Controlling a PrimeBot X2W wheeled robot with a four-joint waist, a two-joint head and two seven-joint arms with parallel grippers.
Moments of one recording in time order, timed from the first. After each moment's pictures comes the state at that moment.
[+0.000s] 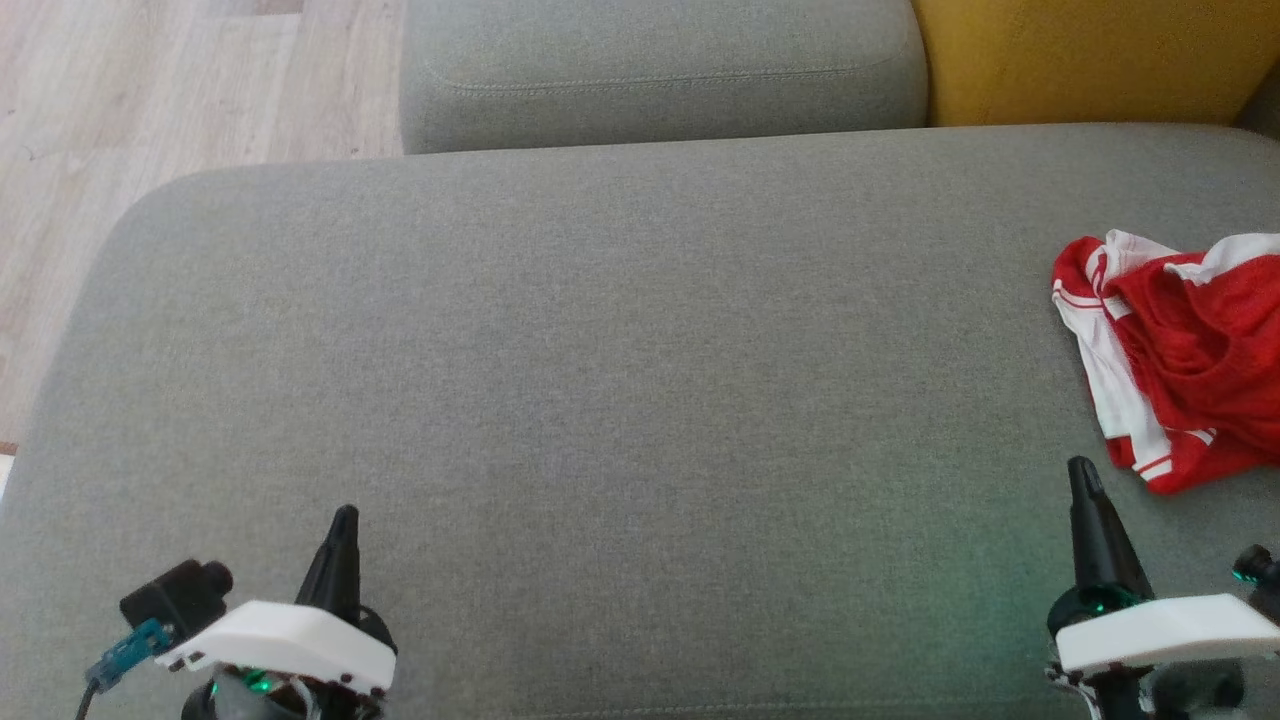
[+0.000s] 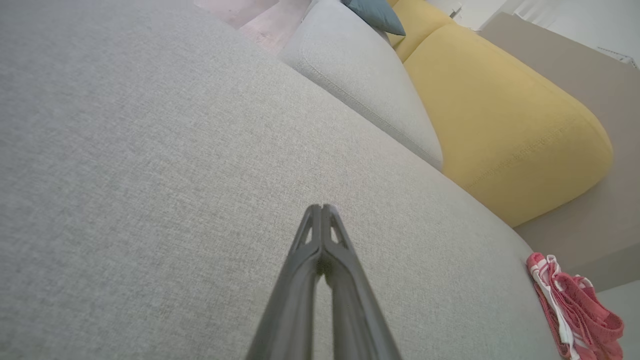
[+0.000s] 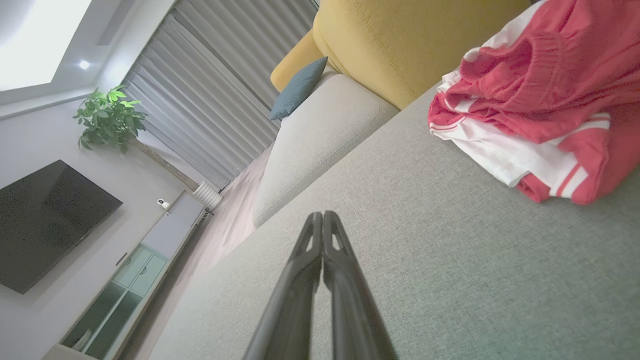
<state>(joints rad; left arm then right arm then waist) 0.05 0.15 -0.21 0.21 -0.80 0.08 -0.11 0.13 -0.05 -0.04 0.04 0.77 0.13 0.03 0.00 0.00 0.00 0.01</state>
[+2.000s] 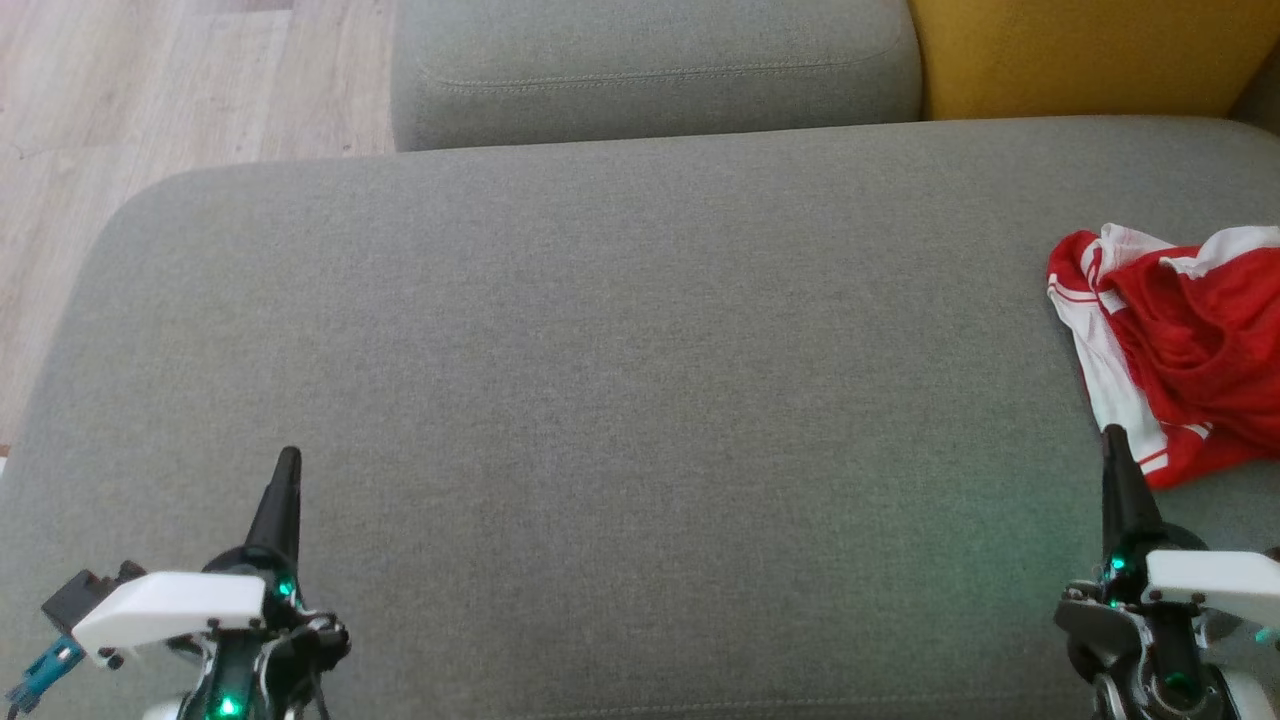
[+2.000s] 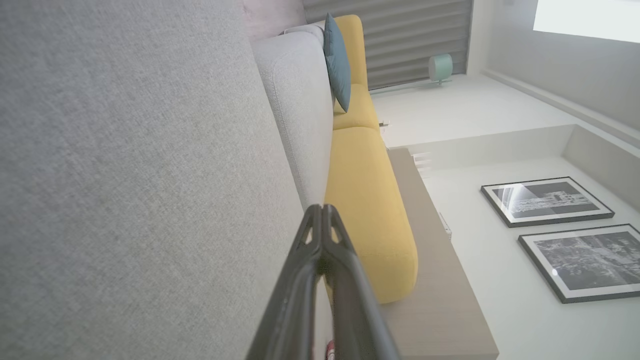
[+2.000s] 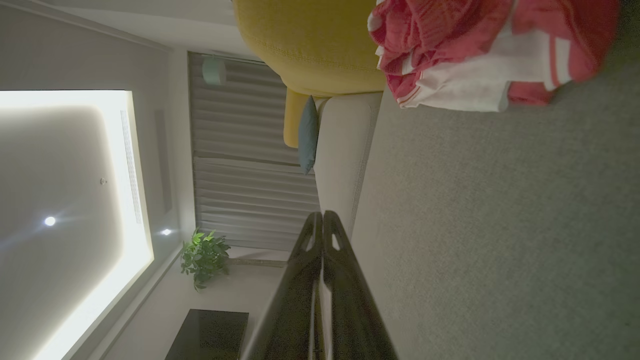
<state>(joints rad) -0.03 0.09 -0.01 0.26 -1.47 -0.08 0.04 -0.01 -0.06 -0.08 0.23 1.47 0.13 0.06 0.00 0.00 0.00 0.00</state>
